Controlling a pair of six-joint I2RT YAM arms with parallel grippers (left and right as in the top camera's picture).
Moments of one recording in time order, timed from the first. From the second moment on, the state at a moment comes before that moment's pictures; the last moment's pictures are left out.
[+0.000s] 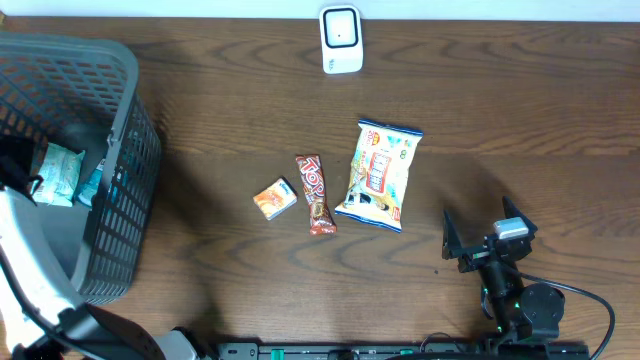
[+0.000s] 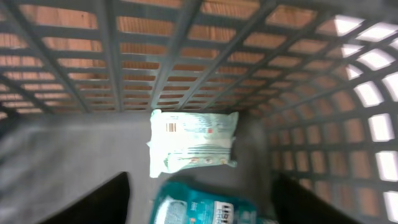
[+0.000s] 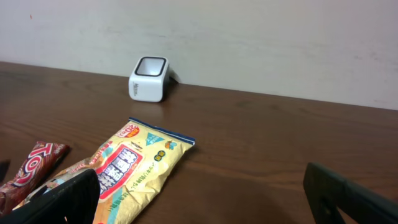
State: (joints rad) left arm 0.69 1.49 1.31 -0.68 -0.14 -0.73; right arm -0.02 0.01 0.01 -0.05 -0.23 -0.05
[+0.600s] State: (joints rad) left arm 0.67 1.82 1.31 -0.65 -0.19 -0.72; right arm -0.02 0.01 0.01 -0.05 -0.23 -0.05
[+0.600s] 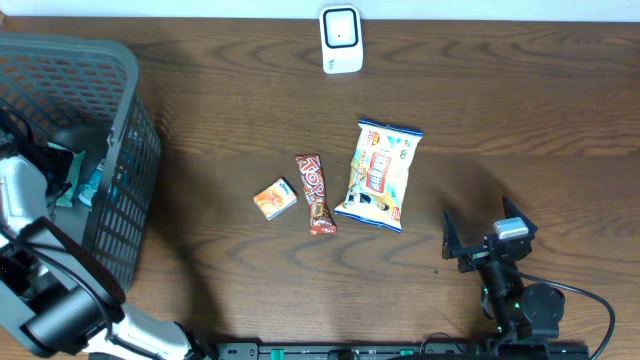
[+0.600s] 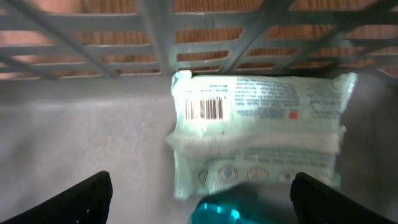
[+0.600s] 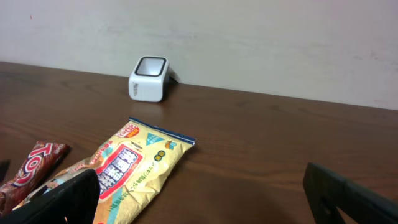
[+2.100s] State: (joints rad) left arm 0.67 1.18 1.31 -0.73 -0.11 -0.76; right arm -0.02 0.01 0.01 -0.05 -0.23 -0.05
